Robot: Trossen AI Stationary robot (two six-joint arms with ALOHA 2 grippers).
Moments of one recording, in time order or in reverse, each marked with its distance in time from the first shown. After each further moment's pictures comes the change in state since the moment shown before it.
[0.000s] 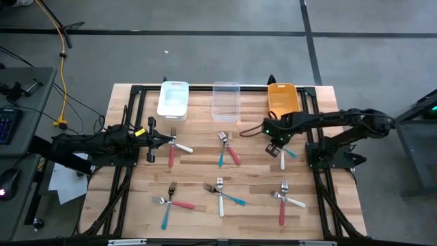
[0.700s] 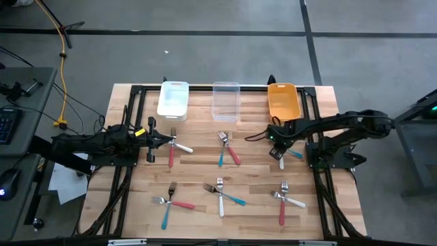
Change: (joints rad) left arm 0.000 0.000 0.000 0.000 0.000 0.000; right arm 0.000 -0.001 -0.239 0.194 0.050 0.017
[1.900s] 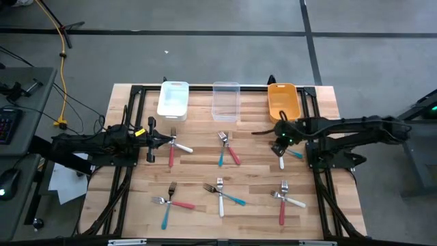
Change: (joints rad) left arm 0.000 0.000 0.000 0.000 0.000 0.000; right arm 0.054 -0.291 0.014 -0.050 0.039 0.083
